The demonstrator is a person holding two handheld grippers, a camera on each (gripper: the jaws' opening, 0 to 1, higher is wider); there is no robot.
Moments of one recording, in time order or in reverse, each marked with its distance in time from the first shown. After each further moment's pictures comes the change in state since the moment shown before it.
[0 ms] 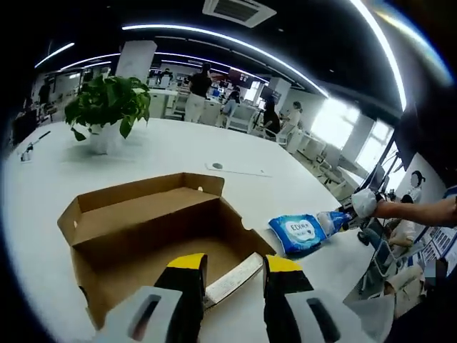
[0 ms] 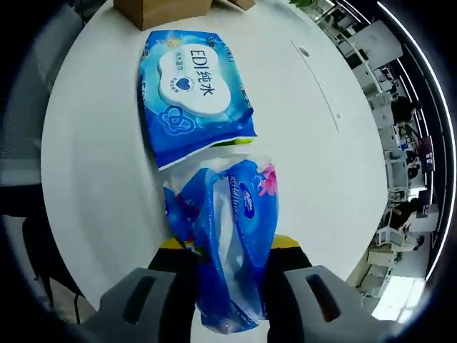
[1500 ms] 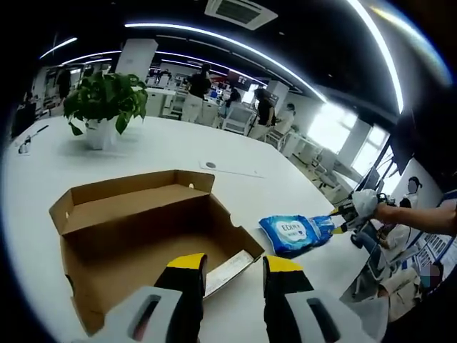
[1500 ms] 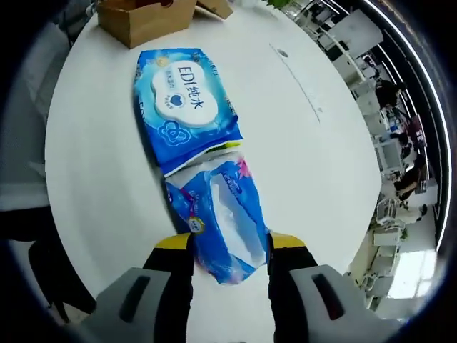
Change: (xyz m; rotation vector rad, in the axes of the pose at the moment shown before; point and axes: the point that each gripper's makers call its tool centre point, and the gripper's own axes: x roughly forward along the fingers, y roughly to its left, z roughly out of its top) left arm -0.001 -0.020 -0.007 -0.026 -0.019 -0.042; right arm -0.054 0.010 0.008 0.233 -0.076 -0.069
